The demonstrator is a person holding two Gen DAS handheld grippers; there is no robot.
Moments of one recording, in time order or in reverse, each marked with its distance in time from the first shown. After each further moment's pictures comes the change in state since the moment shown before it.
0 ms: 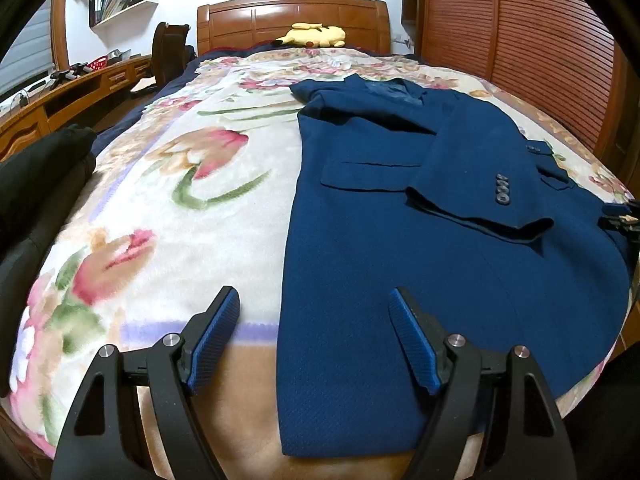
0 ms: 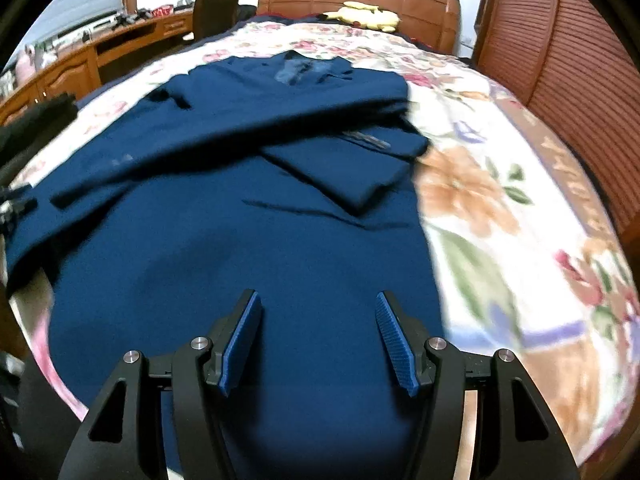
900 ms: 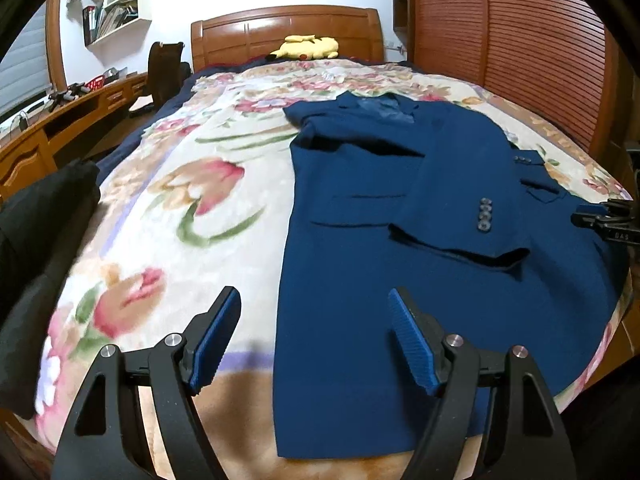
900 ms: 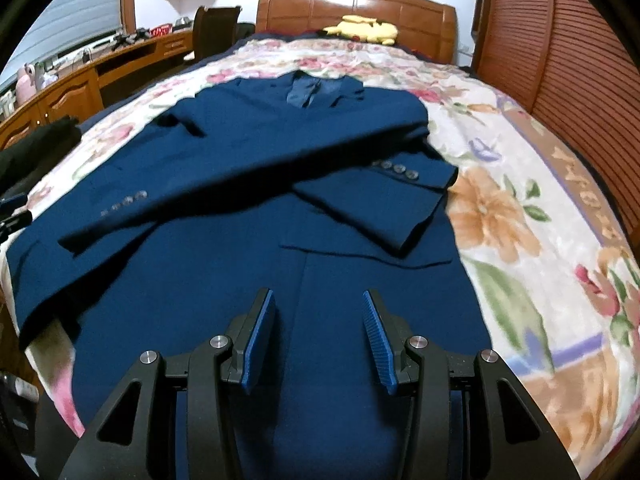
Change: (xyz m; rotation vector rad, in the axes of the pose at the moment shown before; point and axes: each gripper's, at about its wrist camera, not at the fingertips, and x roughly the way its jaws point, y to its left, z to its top) left arm -0.016 -0.008 0.021 0.037 -0.027 0.012; right arm 0.014 0.027 0.019 0.039 -0.059 0.038
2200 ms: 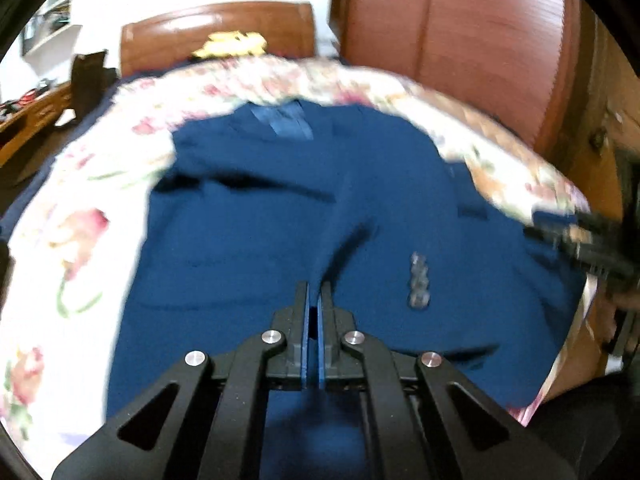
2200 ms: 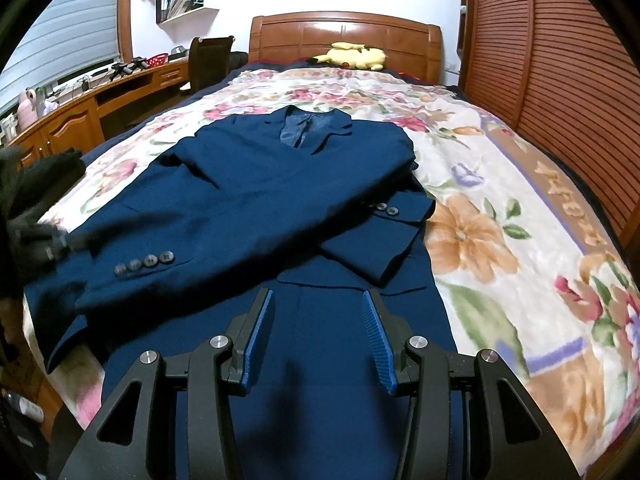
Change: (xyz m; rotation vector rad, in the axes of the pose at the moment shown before) left arm 0.017 -0.097 0.069 0.047 0.005 -0.219; right arm -0.029 -0.005 0.003 0.045 -0.113 -0.015
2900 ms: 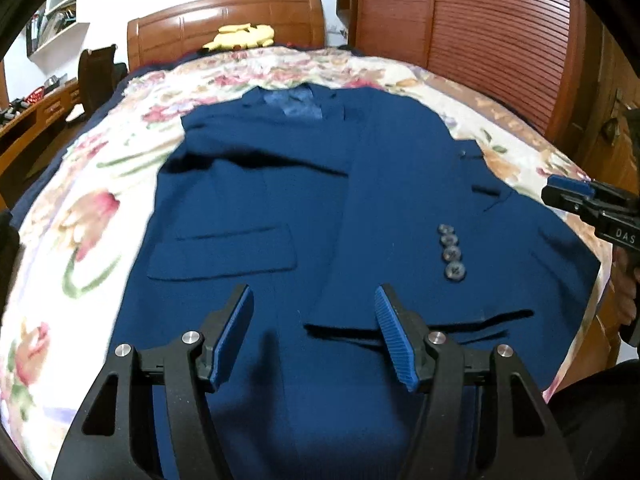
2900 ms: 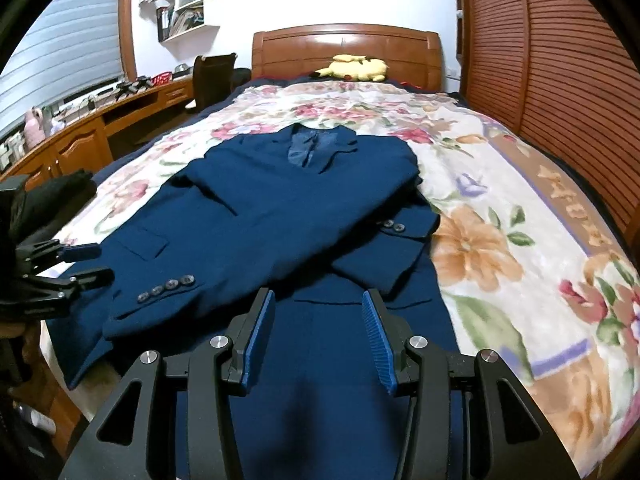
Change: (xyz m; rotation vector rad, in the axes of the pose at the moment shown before) left arm 0.021 -0.005 -0.024 0.022 0.069 0.035; right arm -0.009 -0.001 0.000 0.030 -0.039 0.039
